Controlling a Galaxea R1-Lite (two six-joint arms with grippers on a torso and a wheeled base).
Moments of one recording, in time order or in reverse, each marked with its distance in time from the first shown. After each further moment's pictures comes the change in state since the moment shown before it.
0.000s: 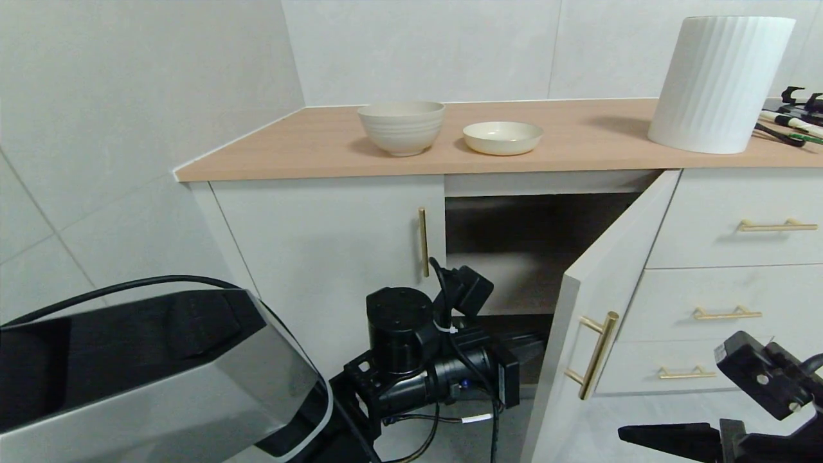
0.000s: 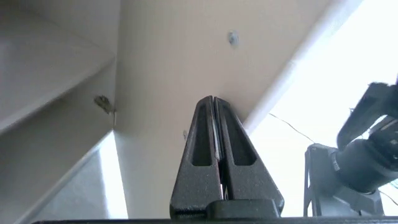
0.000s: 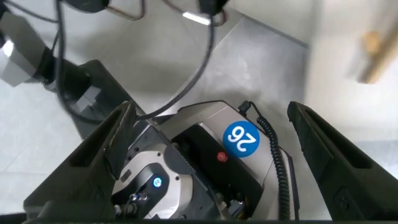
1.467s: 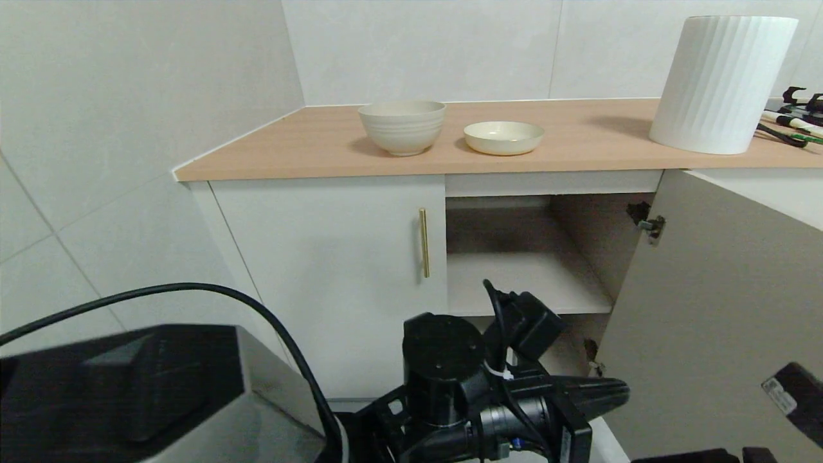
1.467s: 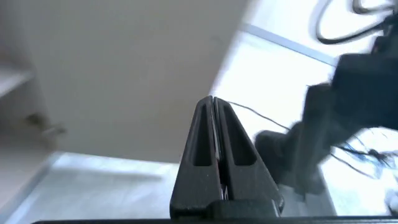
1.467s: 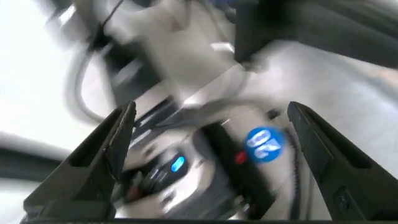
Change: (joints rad) left arm -0.172 -0.063 0.000 0.048 0.004 0.015; right arm 0.028 -0.106 0.037 -0.010 0.133 -0.081
